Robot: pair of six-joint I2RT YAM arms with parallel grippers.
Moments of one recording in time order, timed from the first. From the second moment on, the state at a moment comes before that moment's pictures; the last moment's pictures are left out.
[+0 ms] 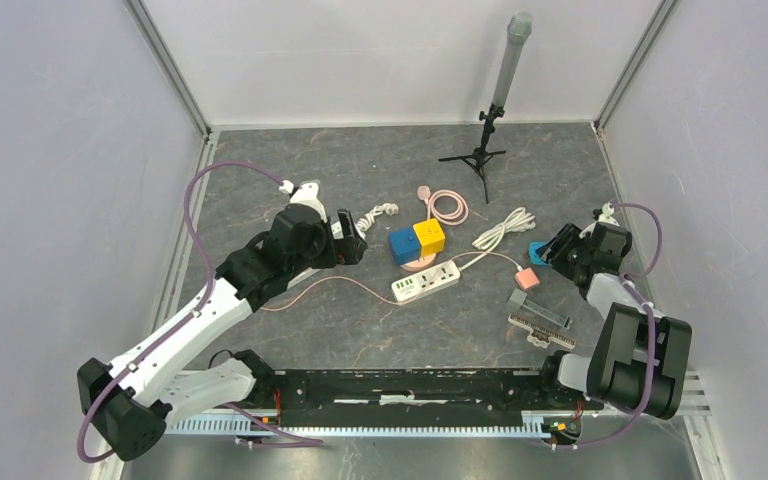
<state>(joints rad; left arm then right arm) -0.68 0.99 0.91 -0.53 -0.18 -0.62 -0.33 1.28 0.46 0.07 -0.30 0.37</state>
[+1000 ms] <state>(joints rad) -0.68 1.15 0.92 -0.49 -0.17 -0.62 0.42 1.27 0.57 0.24 -0.19 0.28</state>
